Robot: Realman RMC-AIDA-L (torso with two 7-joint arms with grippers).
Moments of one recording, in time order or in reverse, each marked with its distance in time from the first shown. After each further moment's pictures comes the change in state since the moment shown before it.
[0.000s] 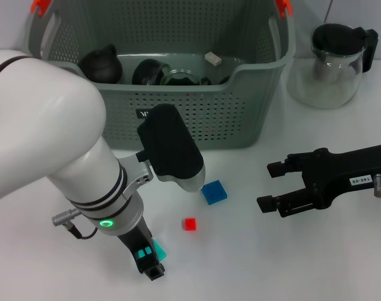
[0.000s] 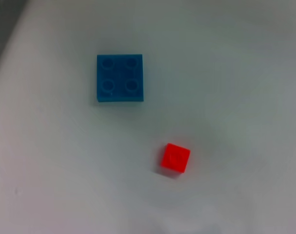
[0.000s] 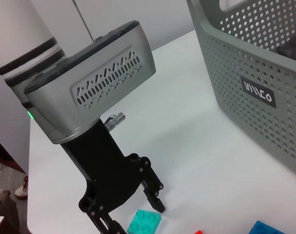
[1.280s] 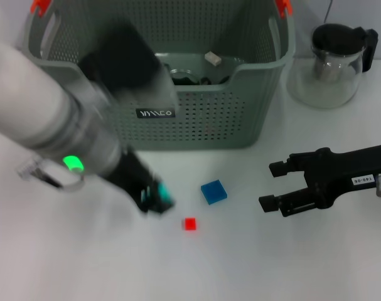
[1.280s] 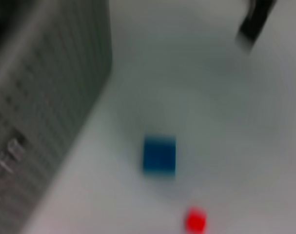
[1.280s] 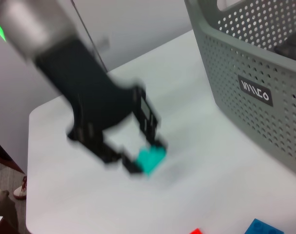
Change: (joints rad) left arm 0.020 0.006 -0.299 0.282 -0.124 0.165 0.049; right arm -0.003 -0.003 0.002 -0.002 0.000 -0.001 0.002
